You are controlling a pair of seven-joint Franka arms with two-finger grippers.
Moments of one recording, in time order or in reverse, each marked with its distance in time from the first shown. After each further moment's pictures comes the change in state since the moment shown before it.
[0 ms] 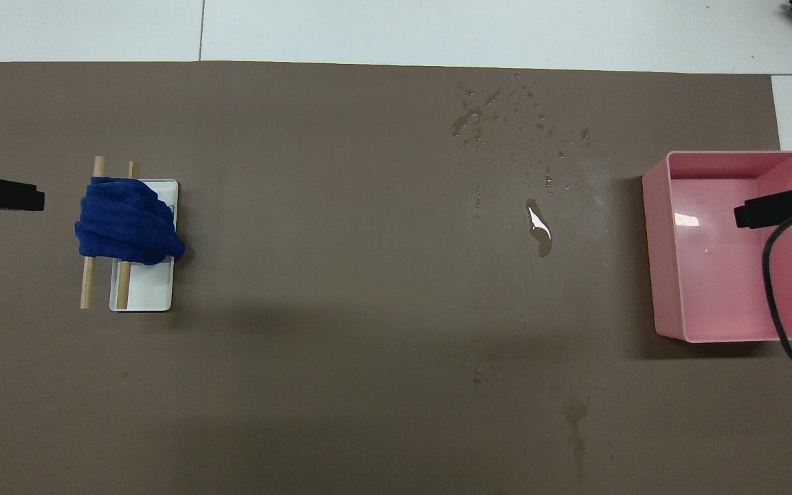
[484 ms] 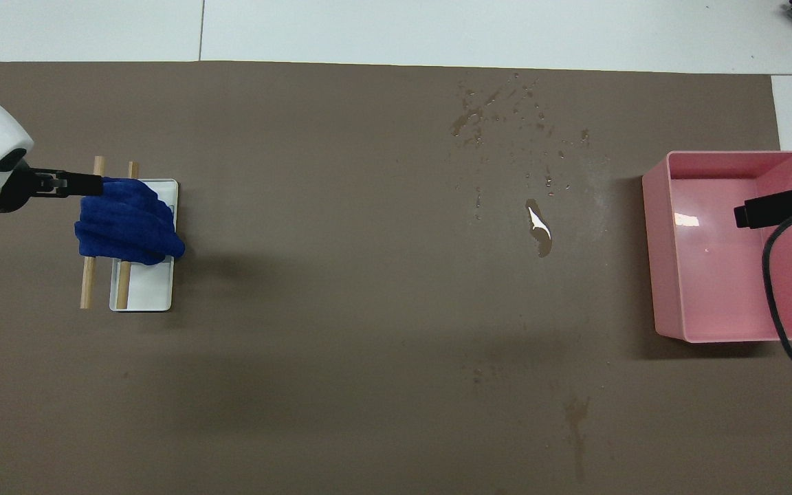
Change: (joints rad) left arm 0.002 0.109 0.008 -0.231 0.016 0.411 0.001; right arm 0.000 0.000 0.000 0.000 0.000 0.000 0.000
